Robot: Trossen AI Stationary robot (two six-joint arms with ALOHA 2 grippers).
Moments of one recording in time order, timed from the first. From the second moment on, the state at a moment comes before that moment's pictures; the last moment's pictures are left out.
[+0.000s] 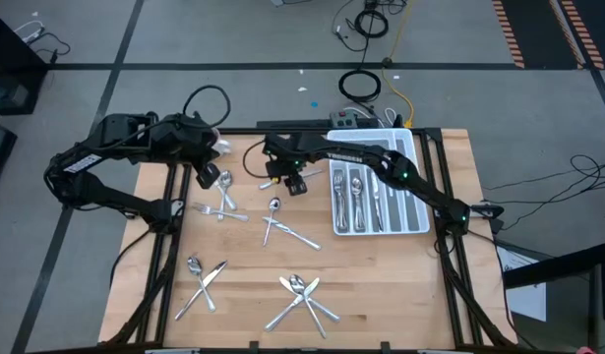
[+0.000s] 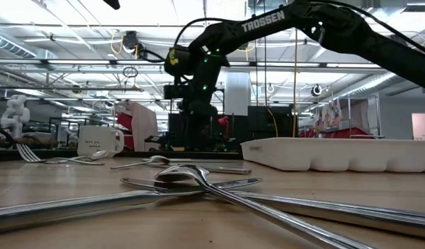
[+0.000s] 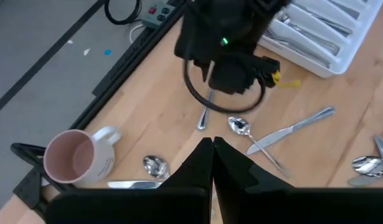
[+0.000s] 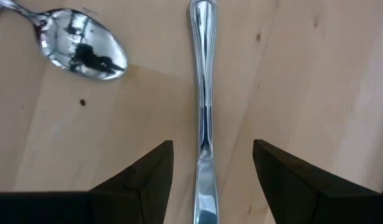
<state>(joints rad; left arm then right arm) 0.17 1.18 1.68 -1.46 -0.27 -0.35 -0.31 2.49 2.31 -1.03 0.00 -0.62</state>
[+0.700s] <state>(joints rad) 0.17 1.18 1.68 -1.45 -0.29 -0.31 -0.29 2.51 2.31 -0.95 0.20 -0.38</state>
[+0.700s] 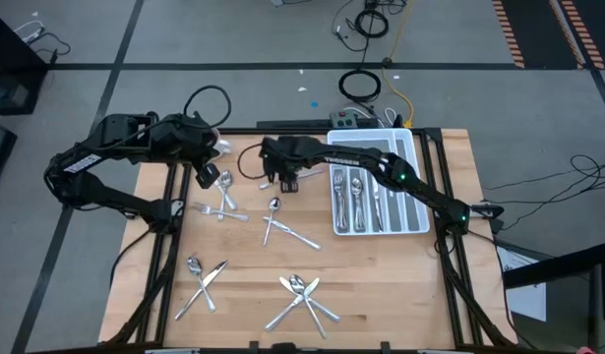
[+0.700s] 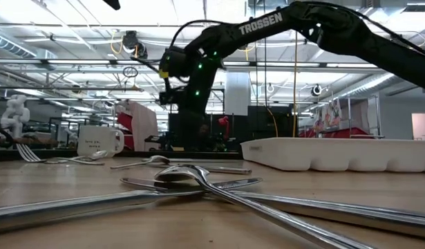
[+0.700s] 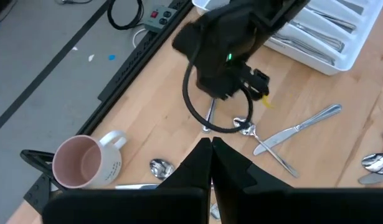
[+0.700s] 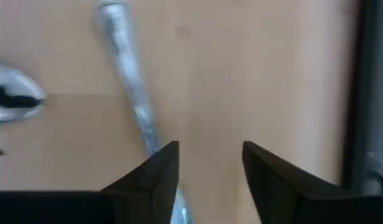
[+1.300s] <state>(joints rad) 0.17 1.18 1.68 -1.45 -0.30 -0.27 -0.40 2.45 2.31 -1.18 0.00 0.20</state>
